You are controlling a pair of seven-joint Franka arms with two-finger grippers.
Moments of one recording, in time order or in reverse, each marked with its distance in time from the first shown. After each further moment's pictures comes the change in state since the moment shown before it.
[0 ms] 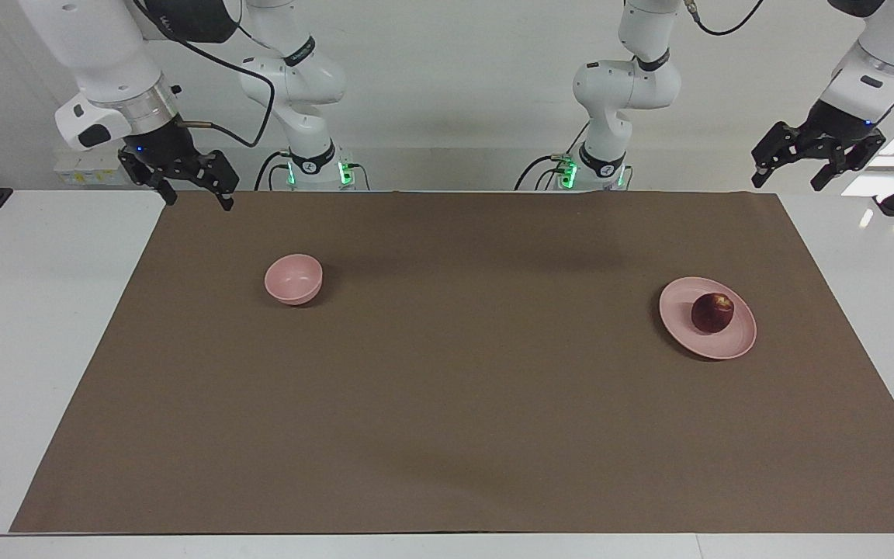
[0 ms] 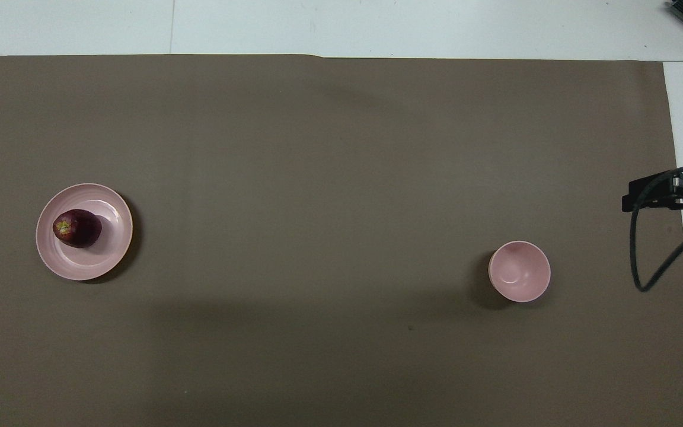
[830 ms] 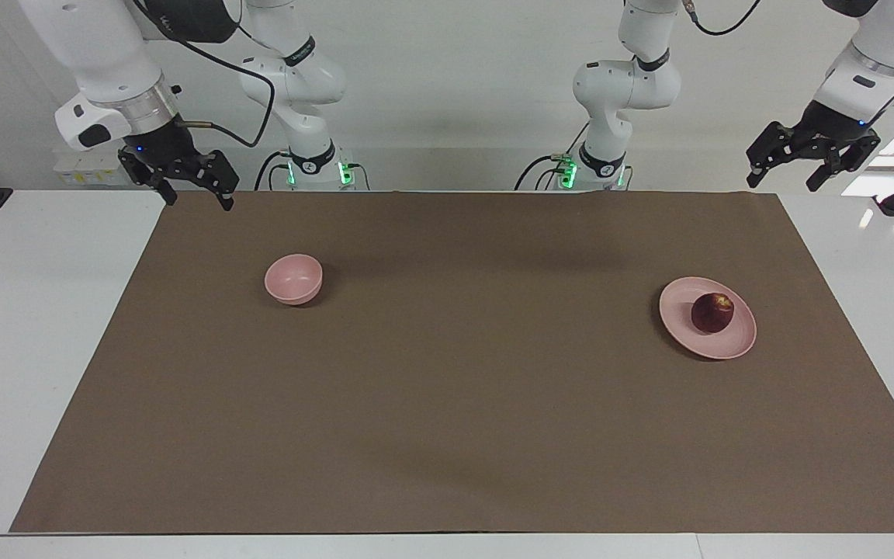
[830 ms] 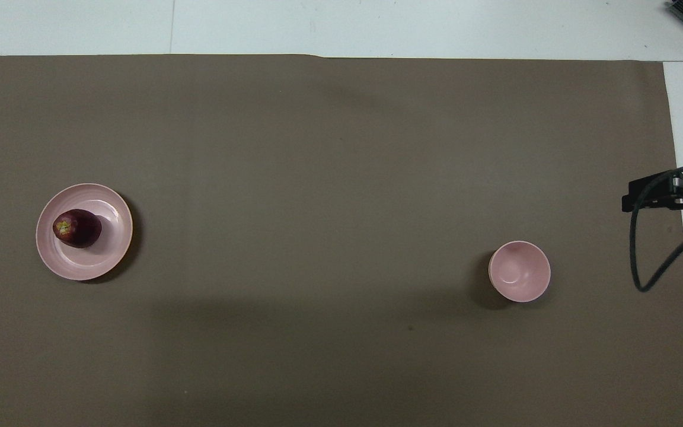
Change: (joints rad) left arm -0.004 -0.001 -0.014 -0.001 0.000 0.006 0.000; right arm 0.000 0.000 0.000 -0.001 0.000 0.000 0.000
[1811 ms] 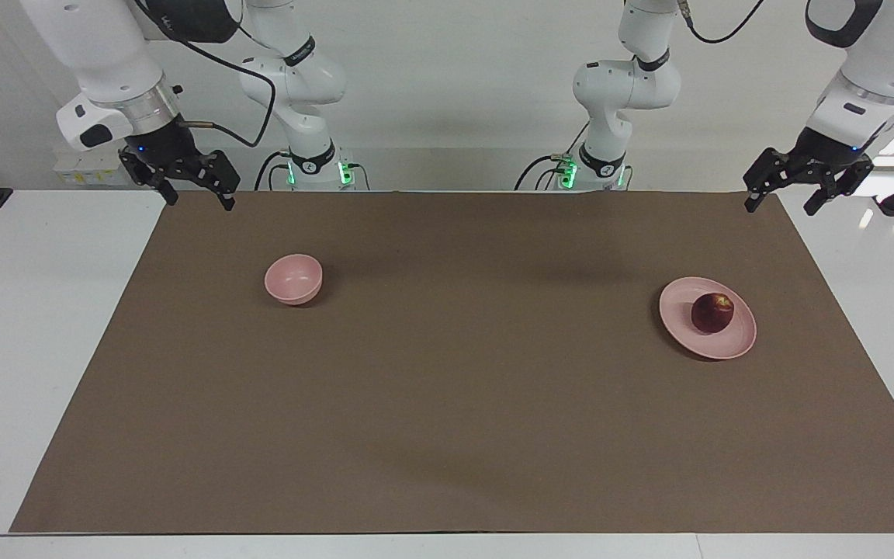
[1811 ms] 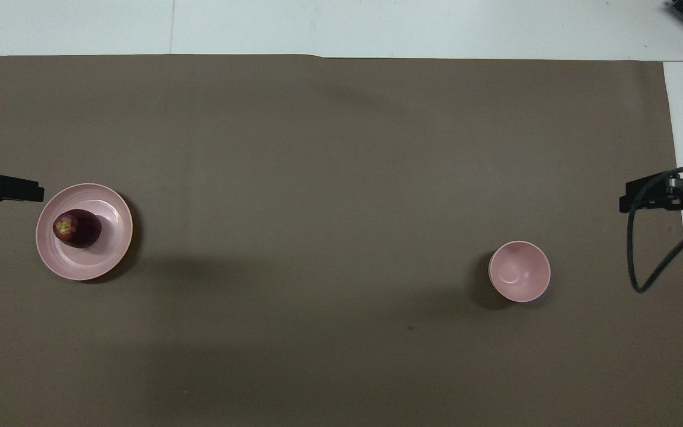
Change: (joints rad) left arm 0.005 0.005 0.005 -0.339 0.000 0.435 0.012; right arm 0.001 -0.001 0.004 -0.003 0.000 0.000 0.000
